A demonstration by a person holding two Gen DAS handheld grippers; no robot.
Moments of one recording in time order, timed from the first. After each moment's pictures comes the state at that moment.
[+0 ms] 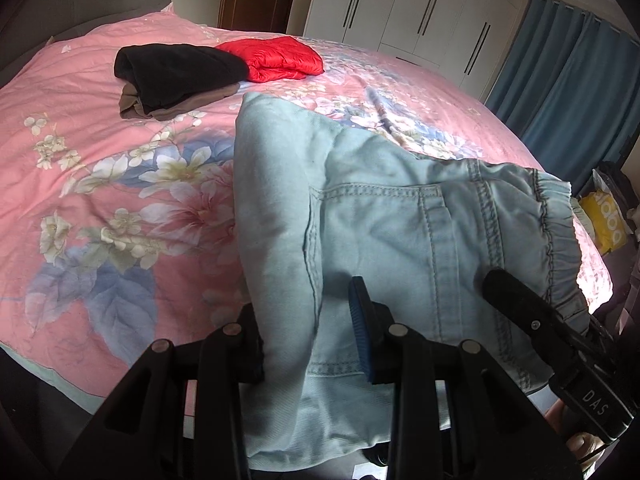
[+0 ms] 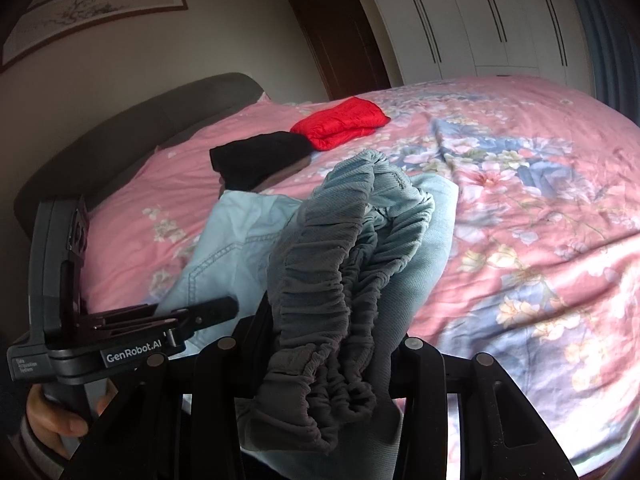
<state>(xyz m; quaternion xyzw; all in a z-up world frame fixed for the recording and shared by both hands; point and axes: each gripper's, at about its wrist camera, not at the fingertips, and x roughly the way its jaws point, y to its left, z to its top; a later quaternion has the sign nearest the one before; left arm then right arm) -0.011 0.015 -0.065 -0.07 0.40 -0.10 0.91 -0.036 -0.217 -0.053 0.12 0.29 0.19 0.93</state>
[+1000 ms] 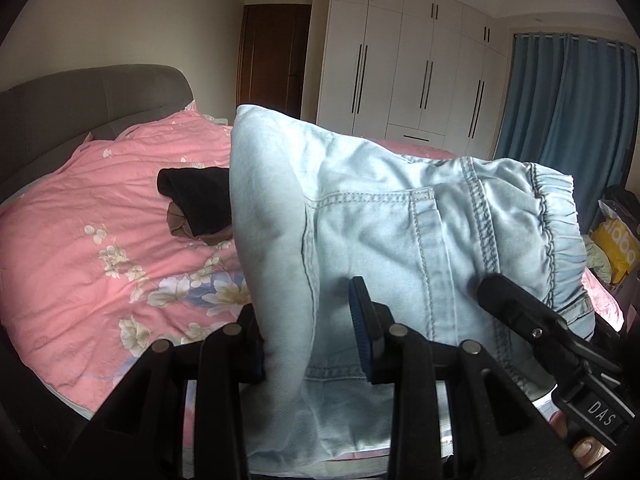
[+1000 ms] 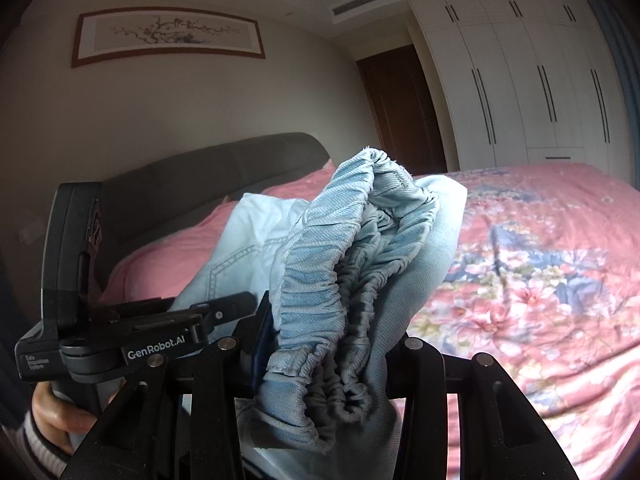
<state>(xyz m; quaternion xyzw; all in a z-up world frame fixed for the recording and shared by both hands) -0.060 0.029 0.069 -0.03 0.24 -0.06 0.97 -0.073 -0.189 0.046 0.08 0.15 0.27 0.95</state>
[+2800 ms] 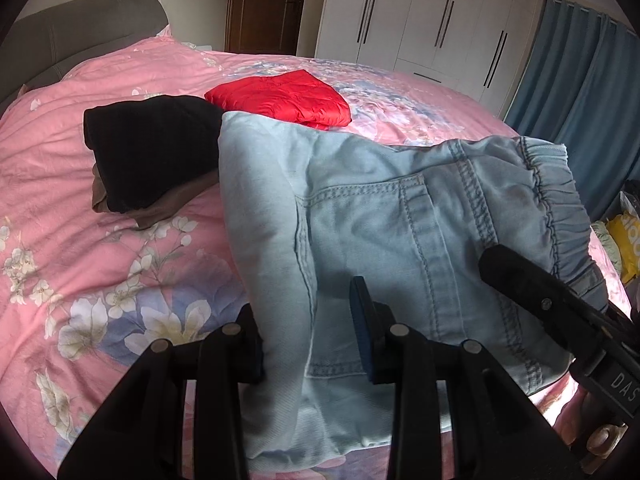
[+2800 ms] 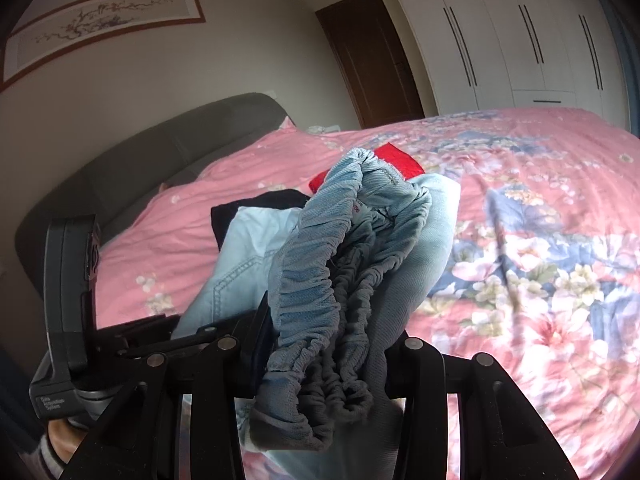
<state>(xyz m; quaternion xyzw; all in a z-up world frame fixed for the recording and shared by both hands) 0.174 0.011 -0.030 -0.05 0.39 -0.08 0.92 0.123 -0.191 0.023 0.12 0.26 0.24 0.93</state>
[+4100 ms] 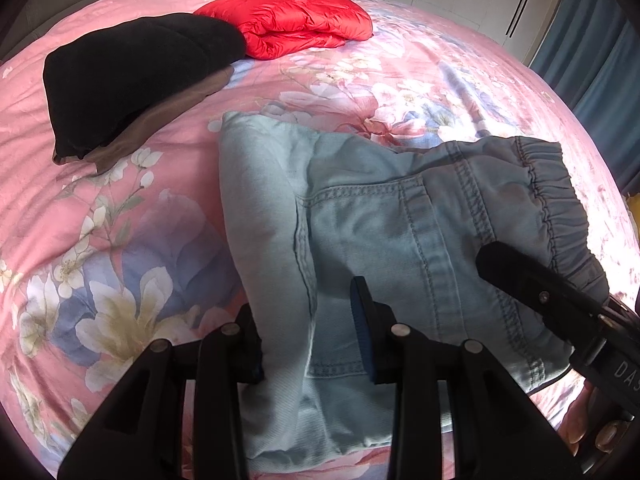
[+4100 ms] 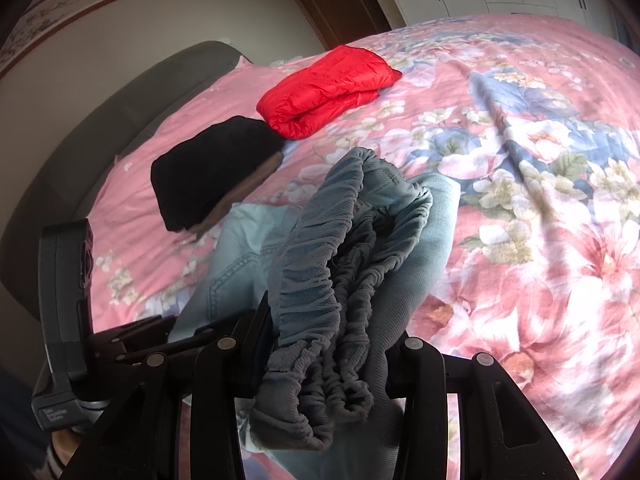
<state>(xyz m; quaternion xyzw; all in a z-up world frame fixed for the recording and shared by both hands) 0.232 0.006 -0.105 -0.03 0.49 -0.06 0.87 0.201 -0.195 -0.069 0.17 0.39 0.22 0.88</state>
